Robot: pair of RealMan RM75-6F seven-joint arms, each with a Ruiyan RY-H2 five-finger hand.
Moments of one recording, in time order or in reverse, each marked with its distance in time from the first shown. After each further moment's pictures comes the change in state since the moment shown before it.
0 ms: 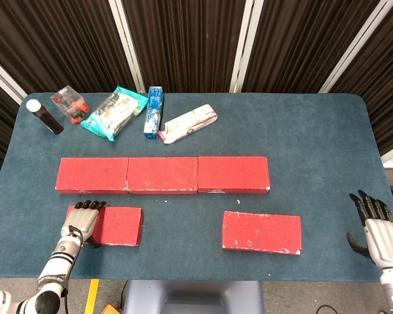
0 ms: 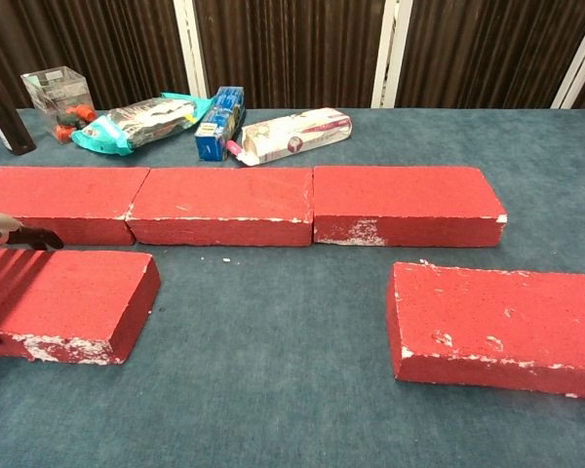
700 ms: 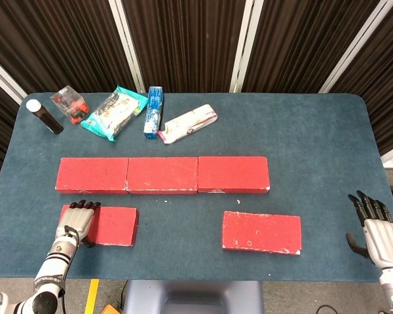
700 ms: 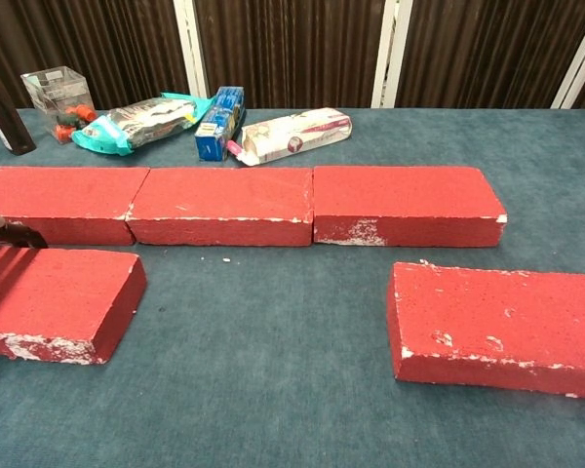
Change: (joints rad) left arm 0.012 0.017 0.005 -0.003 0.002 0.017 0.008; right arm 0.004 0.005 -0.005 -0.004 0.000 -0.009 0.001
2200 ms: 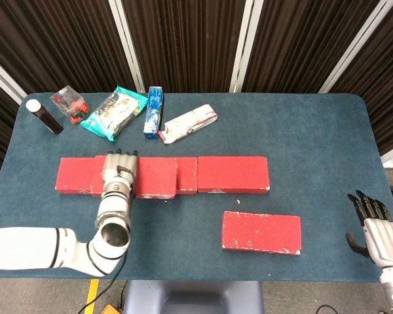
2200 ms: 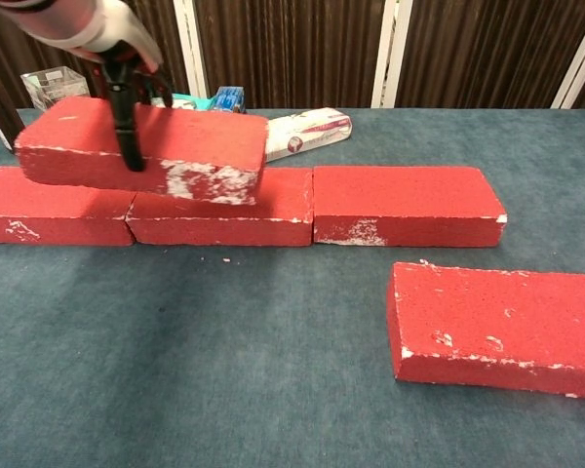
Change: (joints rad) left arm -0.664 -0.021 -0.443 0.212 -0.960 0.038 0.457; right arm 0.009 0.006 -0.001 0.008 0.006 -0.015 0.015
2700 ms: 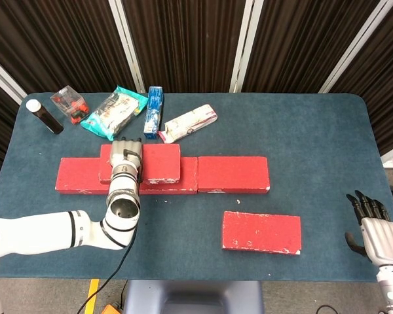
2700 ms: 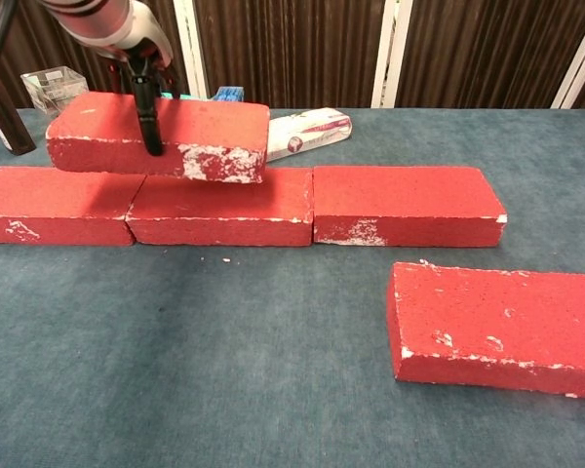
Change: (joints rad) left arm 0.030 -0.092 -0.047 0.267 -0.009 -0.095 0.116; right arm 0.010 -0.022 0.006 -0.007 0.038 -0.010 -0.061
